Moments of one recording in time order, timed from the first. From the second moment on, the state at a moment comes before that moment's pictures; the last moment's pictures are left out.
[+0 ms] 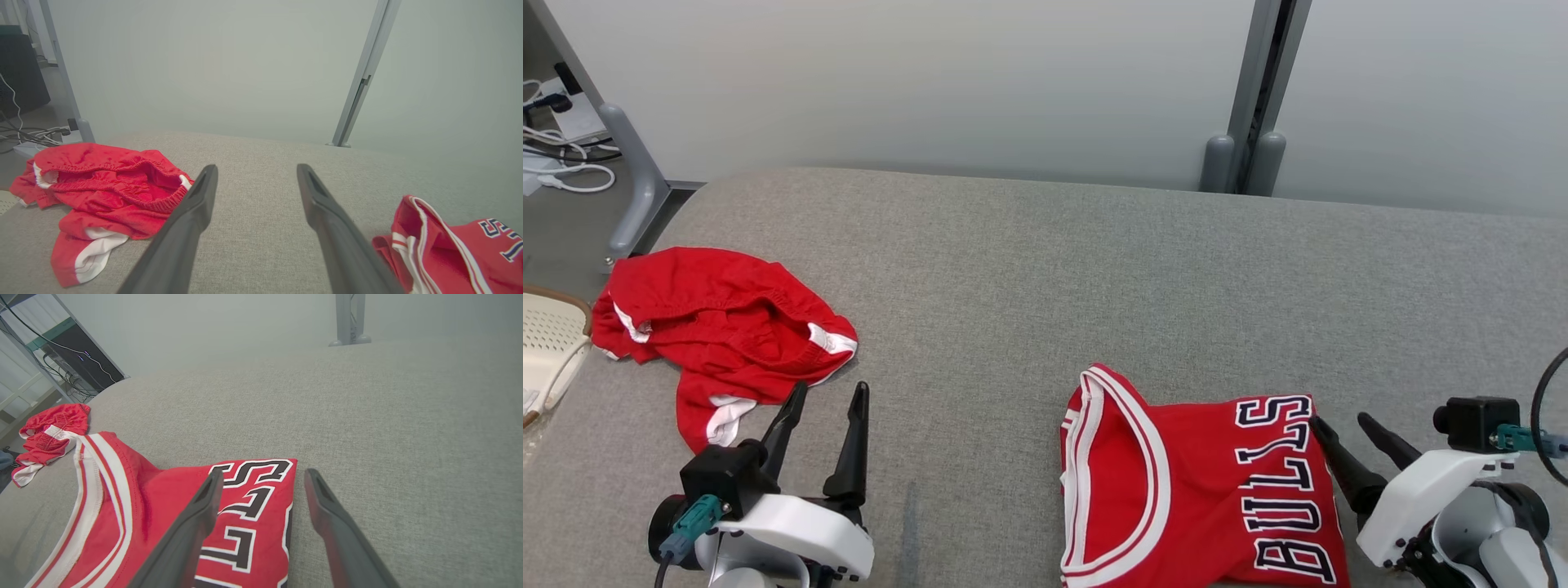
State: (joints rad) left arm -0.14 0.29 -0.41 0.26 -0.58 0.12 -0.26; right arm -0.23 -0.33 0.35 0.44 0.71 0.13 0.05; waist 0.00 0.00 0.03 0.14
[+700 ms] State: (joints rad) left arm -0.15 0.24 -0.37 0.30 -0.55 0.07 -0.26; right arm -0.26 -0.28 0.26 0.53 0.79 0.13 0.54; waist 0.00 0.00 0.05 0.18
